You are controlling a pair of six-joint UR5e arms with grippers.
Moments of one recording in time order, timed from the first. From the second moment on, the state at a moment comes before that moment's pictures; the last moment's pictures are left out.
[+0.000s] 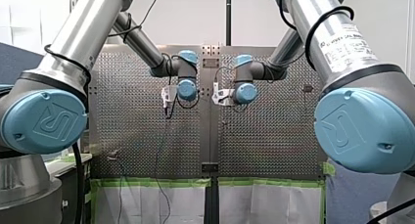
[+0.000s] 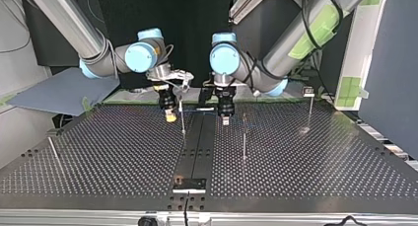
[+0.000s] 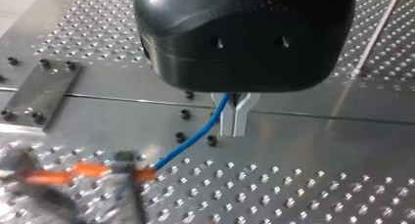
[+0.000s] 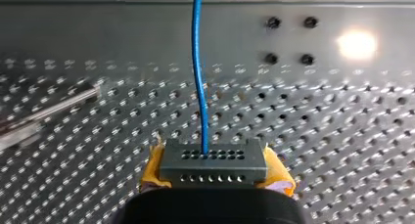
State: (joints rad) left arm -0.50 -2.02 -1.64 -2.63 -2.08 -1.65; right arm 2.17 -1.01 1.51 -0.41 1.63 1.58
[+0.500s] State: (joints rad) left arm -0.53 -2.07 -1.70 -2.58 -2.08 -1.64; right arm 2.17 -1.01 1.61 -0.43 1.68 1.57
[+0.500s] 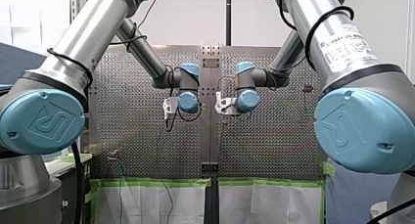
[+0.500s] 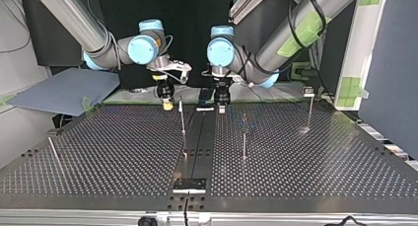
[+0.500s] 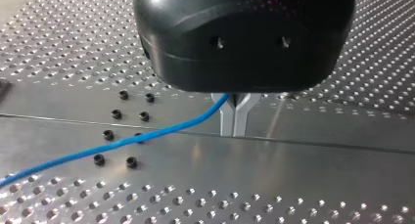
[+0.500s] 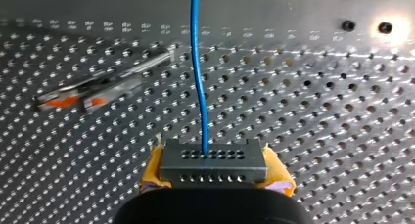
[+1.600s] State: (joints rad) left arm -0.59 -2.14 -1.77 -2.50 -2.07 -1.62; right arm 2.14 -1.01 1.75 -0.52 1.74 1.53
